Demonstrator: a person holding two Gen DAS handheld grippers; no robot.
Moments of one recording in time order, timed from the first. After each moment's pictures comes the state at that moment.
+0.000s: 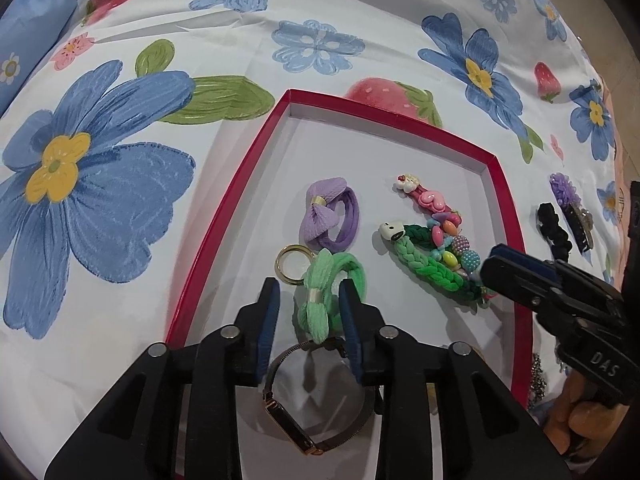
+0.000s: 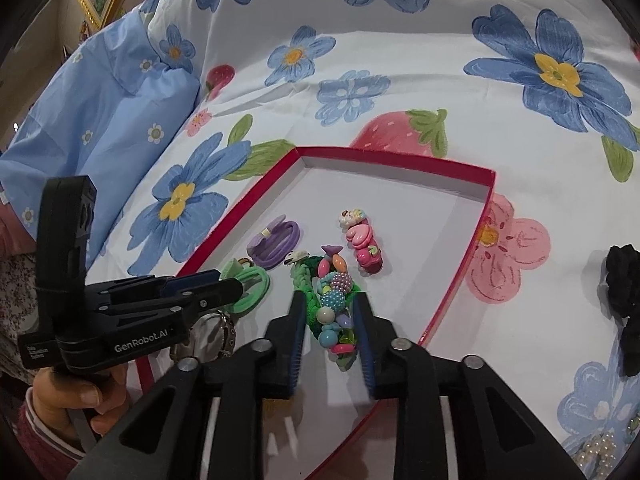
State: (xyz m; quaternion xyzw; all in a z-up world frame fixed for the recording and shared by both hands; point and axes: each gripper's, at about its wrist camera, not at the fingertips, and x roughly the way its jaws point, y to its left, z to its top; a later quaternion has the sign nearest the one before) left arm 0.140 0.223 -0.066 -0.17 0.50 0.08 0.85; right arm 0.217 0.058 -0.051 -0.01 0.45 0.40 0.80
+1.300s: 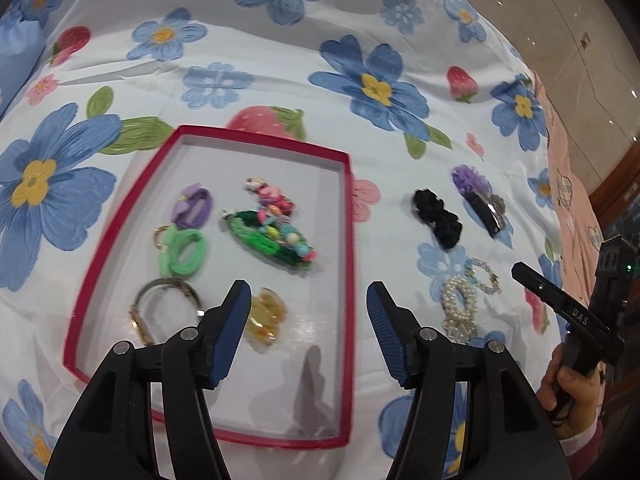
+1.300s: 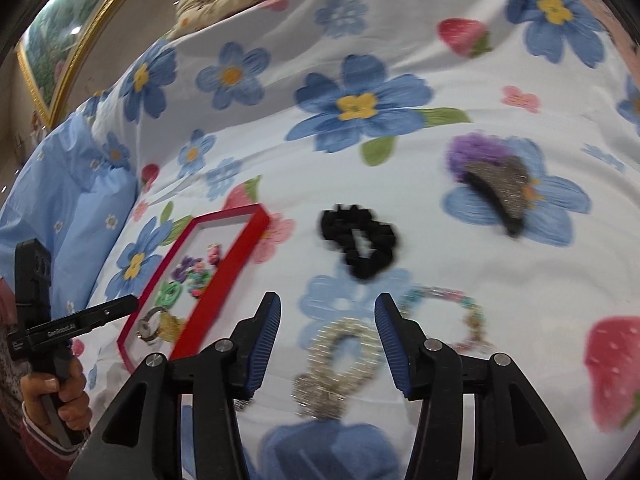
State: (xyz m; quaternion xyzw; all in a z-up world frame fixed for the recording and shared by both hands) left arm 0.105 0.126 0.002 -0.18 0.45 0.00 0.88; right arm 0.185 -0.173 -0.015 0.09 0.40 0.25 0.88
